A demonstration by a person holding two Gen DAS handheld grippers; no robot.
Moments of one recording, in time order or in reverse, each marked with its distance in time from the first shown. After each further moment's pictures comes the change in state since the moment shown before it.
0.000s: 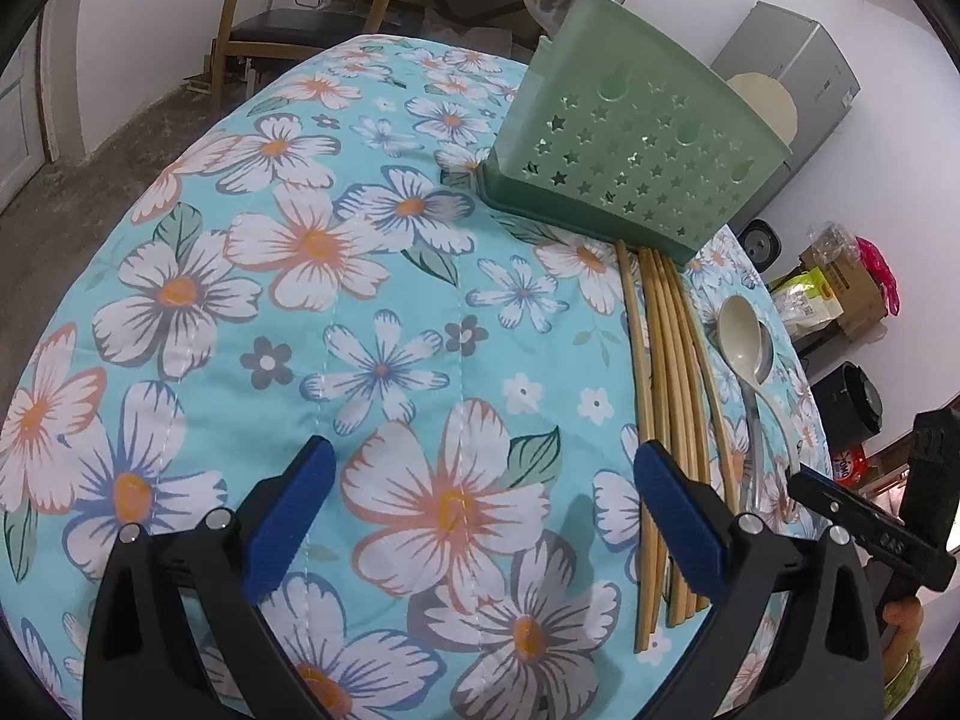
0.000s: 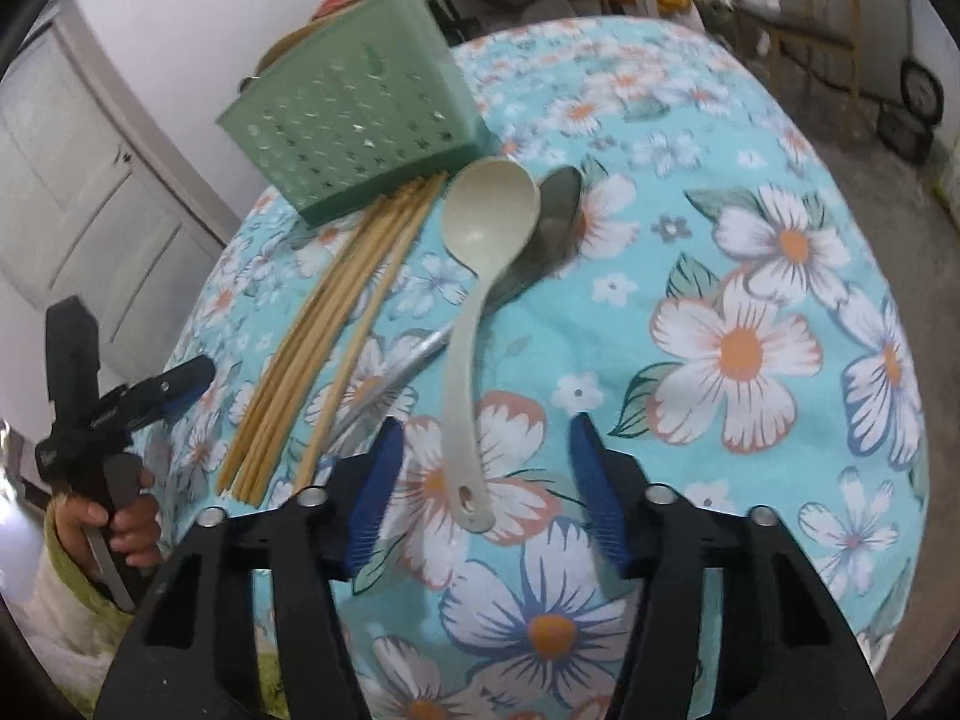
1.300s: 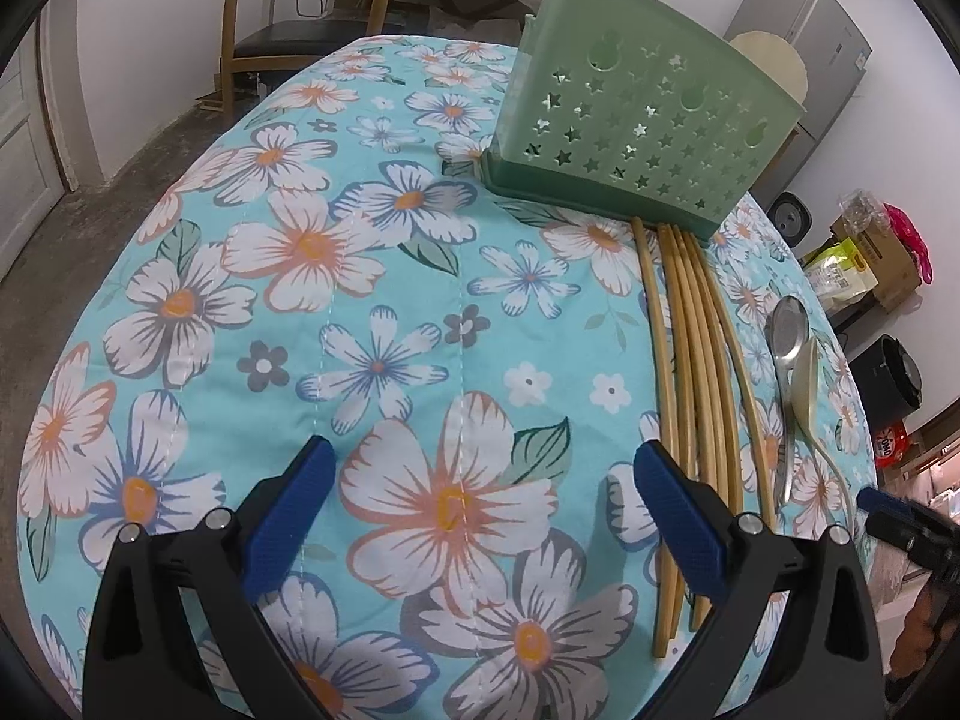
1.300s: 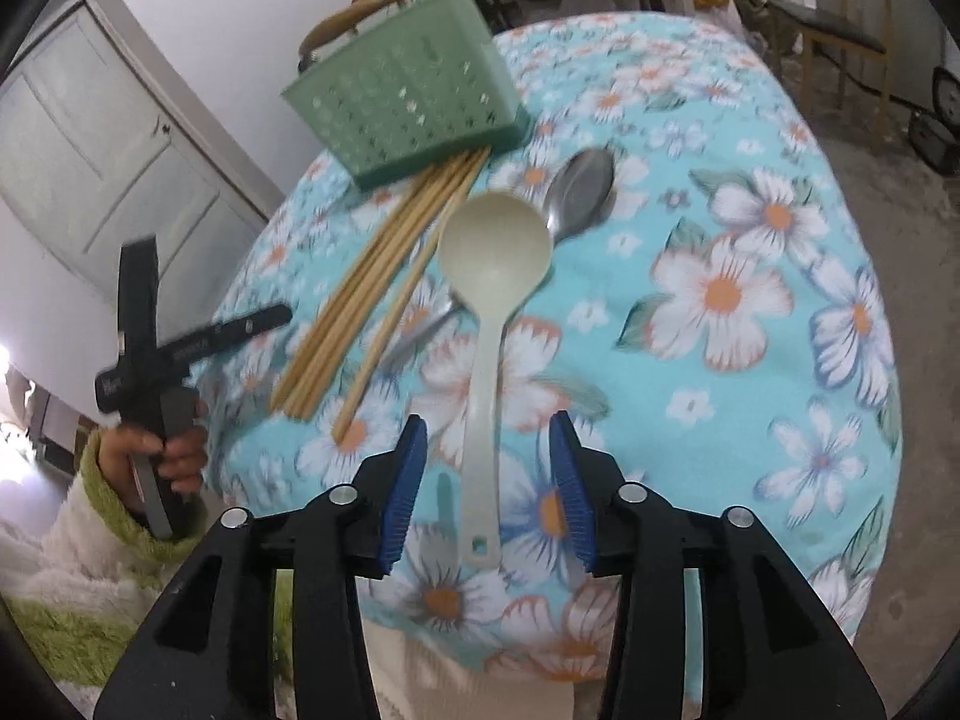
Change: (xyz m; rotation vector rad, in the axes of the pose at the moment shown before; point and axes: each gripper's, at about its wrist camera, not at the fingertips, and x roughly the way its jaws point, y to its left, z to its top) left arm 0.009 -0.014 -0.002 0.055 0.016 0.105; right arm -0.037 -0.001 -0.017 -0.060 0.025 0.084
